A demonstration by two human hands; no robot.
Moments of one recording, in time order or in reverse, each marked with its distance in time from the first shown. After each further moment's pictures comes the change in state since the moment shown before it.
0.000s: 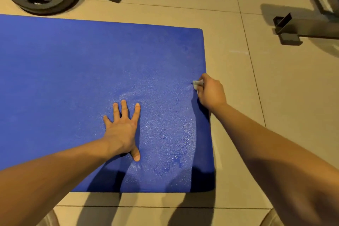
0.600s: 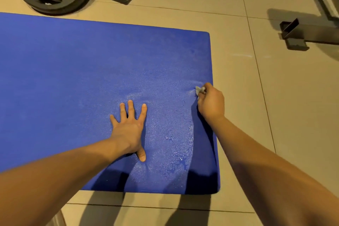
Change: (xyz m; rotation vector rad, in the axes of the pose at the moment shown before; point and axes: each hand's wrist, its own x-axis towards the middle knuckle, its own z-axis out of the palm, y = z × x) left_hand 0.003 -0.003 0.002 -0.020 0.010 0.007; right_hand -0.020 -0.016 0.024 0.076 0.092 0.090
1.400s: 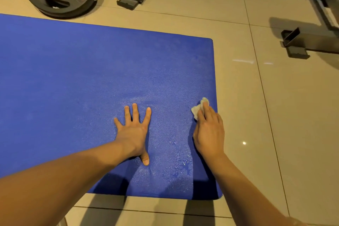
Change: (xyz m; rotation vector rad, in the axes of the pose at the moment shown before) left_hand 0.001 0.000 0.000 0.005 -0.008 0.007; right_hand -0.083 0.015 0.026 -0.436 0.058 -0.278
